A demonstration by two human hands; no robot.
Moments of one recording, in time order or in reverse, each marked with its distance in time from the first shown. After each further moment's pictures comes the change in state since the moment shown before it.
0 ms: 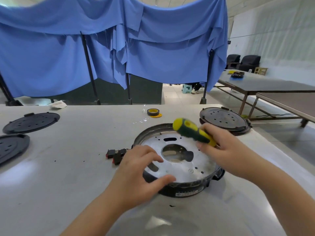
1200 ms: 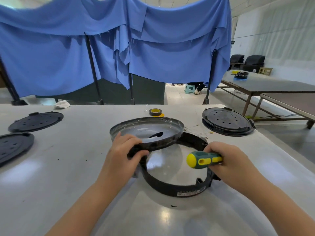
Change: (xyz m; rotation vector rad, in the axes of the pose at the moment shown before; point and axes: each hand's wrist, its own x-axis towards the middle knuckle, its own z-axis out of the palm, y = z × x) left_hand 0.015 -0.046 -0.004 0.067 0.237 -0.030; right_hand -0.013 0.040 0.020 -0.177 0.184 -0.052
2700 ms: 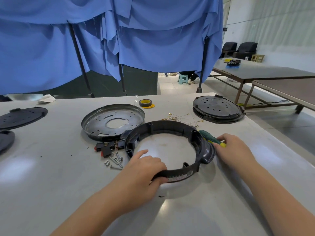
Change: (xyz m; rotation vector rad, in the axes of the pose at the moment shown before) left_hand -0.022 0.061 0.023 0.105 -0.645 0.142; right_hand 0.007 0.082 0.017 -0.241 0.039 0.678
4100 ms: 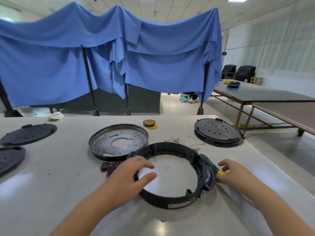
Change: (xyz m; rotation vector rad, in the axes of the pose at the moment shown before) left_hand 0.005 -0.038 -0.031 -0.278 0.155 -0.233; right_hand -0.002 -0.003 -0.027 0.071 -0.327 0.053
